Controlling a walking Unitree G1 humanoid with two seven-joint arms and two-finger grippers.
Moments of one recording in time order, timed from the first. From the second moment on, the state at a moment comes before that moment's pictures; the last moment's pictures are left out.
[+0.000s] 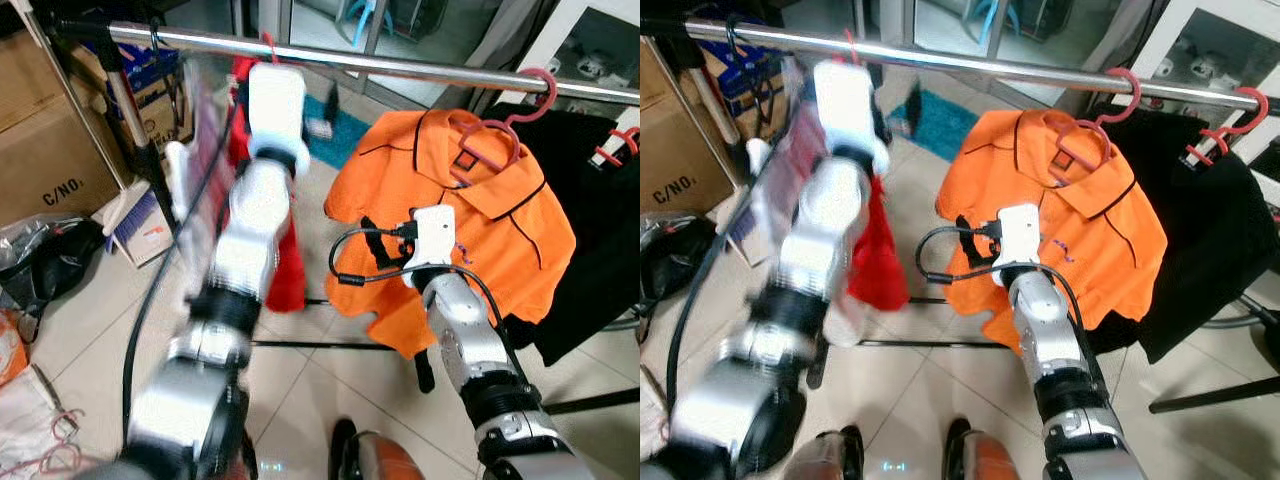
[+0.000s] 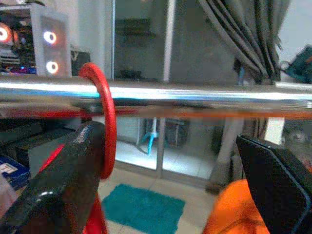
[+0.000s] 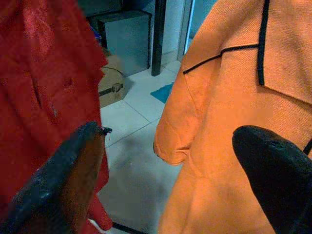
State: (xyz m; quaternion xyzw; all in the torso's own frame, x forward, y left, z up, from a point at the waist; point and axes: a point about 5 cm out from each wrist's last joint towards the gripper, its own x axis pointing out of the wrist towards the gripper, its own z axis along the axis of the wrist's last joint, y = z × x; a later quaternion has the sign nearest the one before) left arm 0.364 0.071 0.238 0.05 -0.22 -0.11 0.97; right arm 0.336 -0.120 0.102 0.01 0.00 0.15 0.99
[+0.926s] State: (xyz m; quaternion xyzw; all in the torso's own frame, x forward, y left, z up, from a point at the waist) left arm 0.334 0.085 0.227 0.05 -0.24 -0.14 0.96; right arm 0.342 -0.125 0.106 0.01 -0.02 0.12 0.99
